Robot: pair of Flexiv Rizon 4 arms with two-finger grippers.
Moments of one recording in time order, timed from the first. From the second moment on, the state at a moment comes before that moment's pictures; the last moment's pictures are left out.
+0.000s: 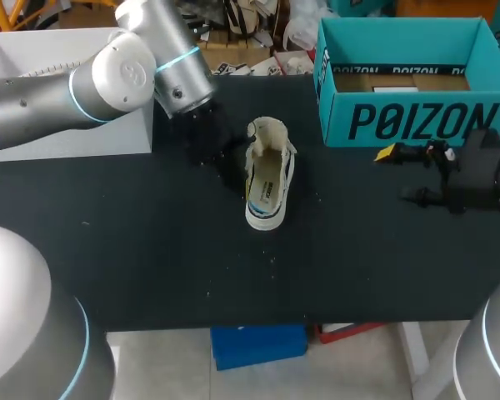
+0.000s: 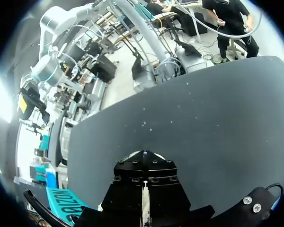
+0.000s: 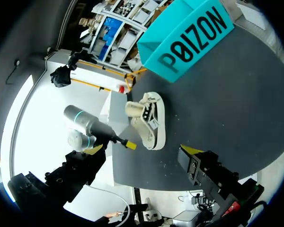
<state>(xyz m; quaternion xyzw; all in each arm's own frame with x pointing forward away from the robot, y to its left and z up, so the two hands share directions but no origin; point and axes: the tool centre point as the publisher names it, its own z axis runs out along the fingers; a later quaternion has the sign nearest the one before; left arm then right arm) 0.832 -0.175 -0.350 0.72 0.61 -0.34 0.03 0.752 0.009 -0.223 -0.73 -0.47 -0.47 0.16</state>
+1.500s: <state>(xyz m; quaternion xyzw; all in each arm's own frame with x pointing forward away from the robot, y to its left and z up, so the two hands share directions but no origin) 0.846 -0.189 -0.398 0.73 0.64 -0.22 -0.03 0.752 0.009 -0.223 -0.73 -0.47 -0.47 0.16</state>
